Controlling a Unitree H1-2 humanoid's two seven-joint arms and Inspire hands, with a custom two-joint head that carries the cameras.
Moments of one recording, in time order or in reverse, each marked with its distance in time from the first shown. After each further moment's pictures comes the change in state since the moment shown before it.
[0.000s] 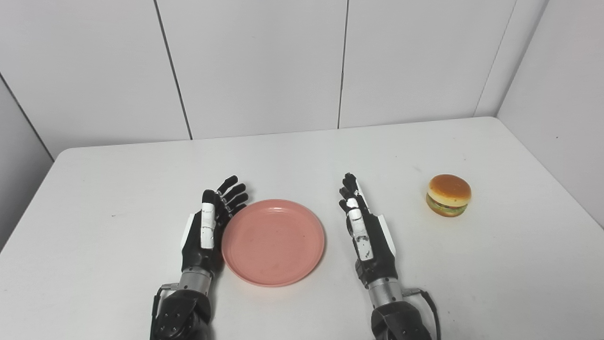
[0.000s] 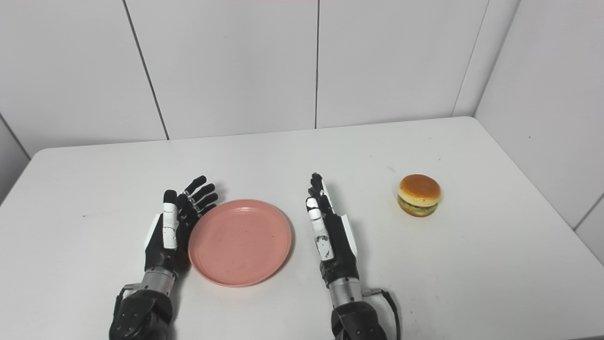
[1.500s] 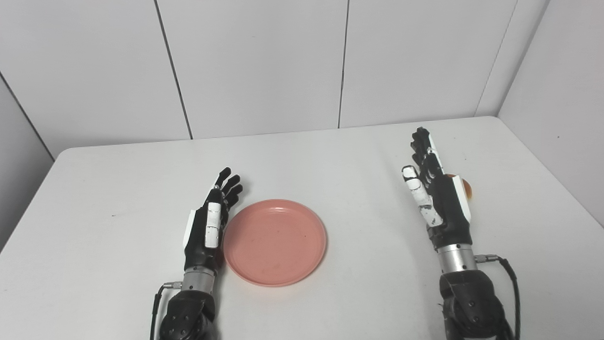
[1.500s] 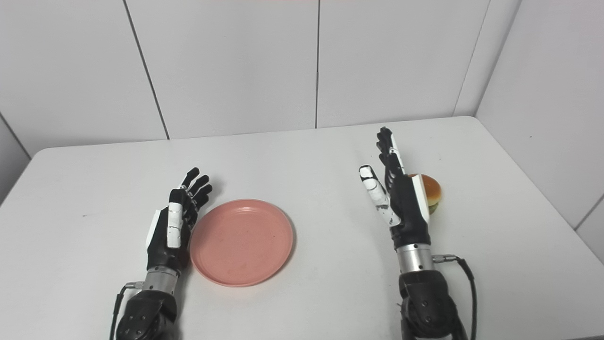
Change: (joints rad) left arm 0.012 -0.006 -0.038 -0.011 0.119 -0.058 0.068; right arm -0.066 -0.230 -0.166 -0.162 -0.088 0.008 -0.031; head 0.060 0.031
